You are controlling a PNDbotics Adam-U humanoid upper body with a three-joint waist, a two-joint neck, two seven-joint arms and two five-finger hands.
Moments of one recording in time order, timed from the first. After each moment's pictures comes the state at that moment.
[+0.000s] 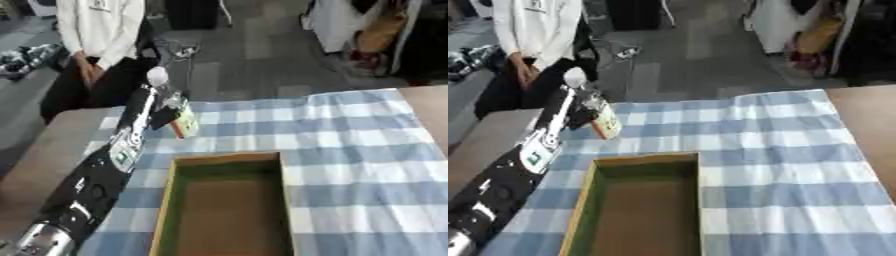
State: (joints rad) left arm -0.85 0.50 -0.04 -0.71 -0.53 -0.19 0.40; right arm -0.56 -0.39 0.07 -1.98 -0.02 -0.42 -0.53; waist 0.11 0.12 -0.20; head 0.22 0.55
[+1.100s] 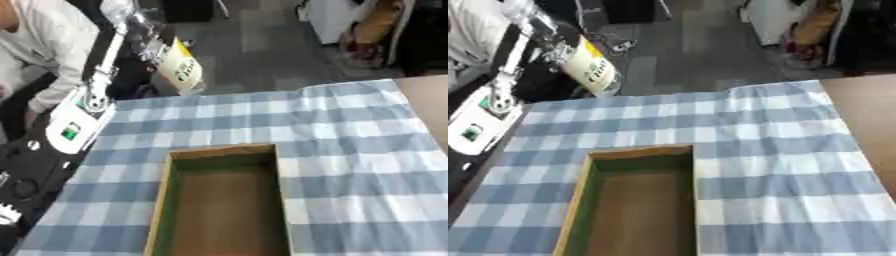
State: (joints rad) left arm -0.68 0.74 -0.18 -1.45 -0.19 -0.17 0.30; right arm -0.54 -0.41 0.07 -1.98 -0.02 -0.41 -0.53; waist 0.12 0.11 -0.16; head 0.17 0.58
